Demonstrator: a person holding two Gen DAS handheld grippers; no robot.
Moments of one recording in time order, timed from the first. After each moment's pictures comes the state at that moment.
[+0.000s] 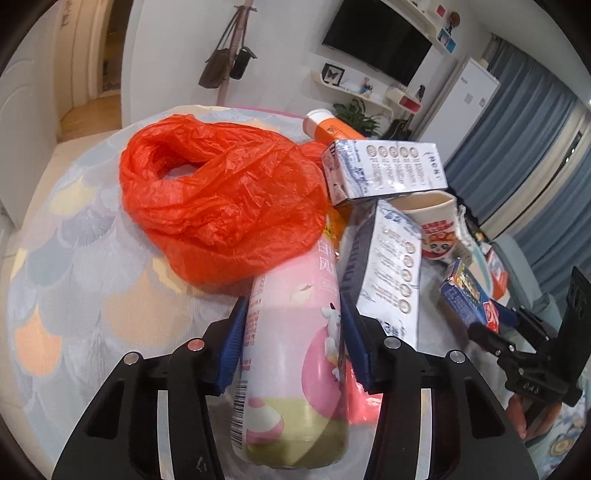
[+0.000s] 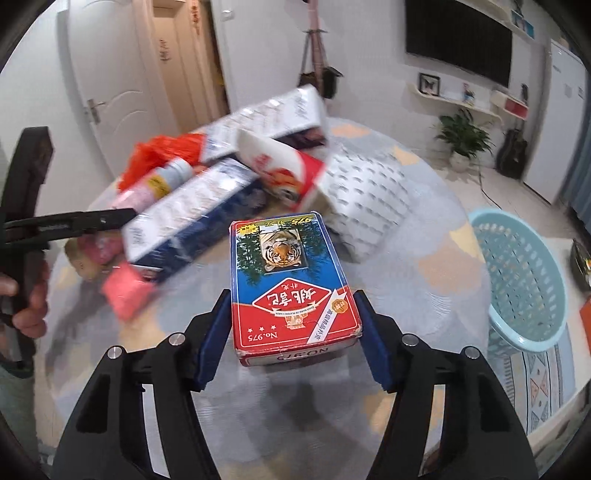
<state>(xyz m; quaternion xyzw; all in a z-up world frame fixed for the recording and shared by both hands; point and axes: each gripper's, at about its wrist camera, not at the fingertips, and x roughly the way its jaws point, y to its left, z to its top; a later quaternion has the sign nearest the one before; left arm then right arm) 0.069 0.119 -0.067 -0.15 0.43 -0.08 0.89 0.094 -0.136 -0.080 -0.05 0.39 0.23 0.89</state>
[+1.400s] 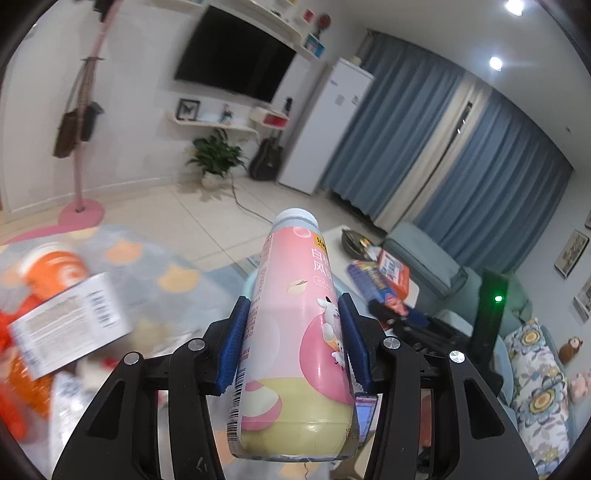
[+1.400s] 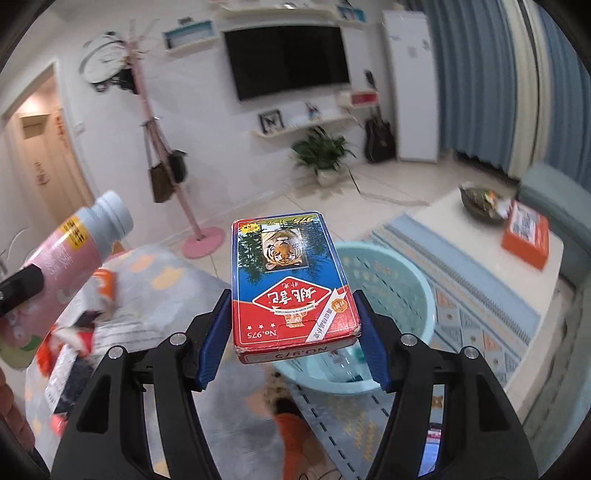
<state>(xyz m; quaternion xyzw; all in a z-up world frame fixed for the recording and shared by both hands) 0.159 -0.117 0.025 -0.11 0.34 -0.31 0.88 0.167 -0.353 -0.029 0.11 0.33 -0.03 0.94</state>
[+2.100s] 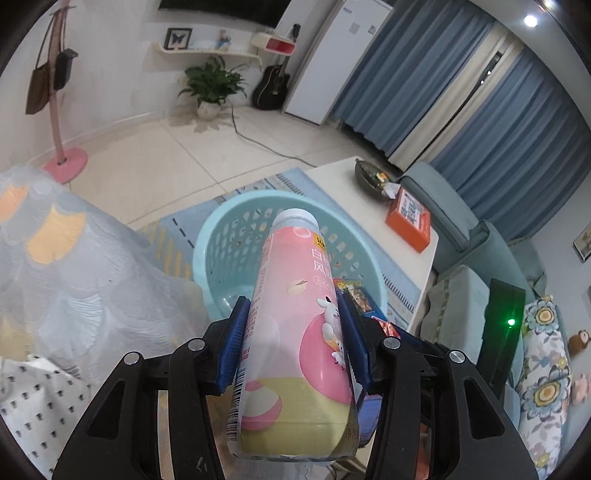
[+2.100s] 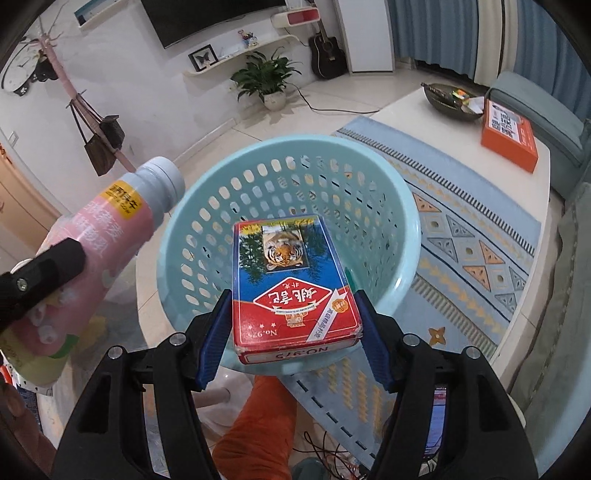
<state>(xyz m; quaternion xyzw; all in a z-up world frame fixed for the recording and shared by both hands) 0.248 -0.228 -0.084 -0.08 0.46 -0.30 0.83 0.210 -0.411 -0.145 0.19 0.45 -0.09 0.87</state>
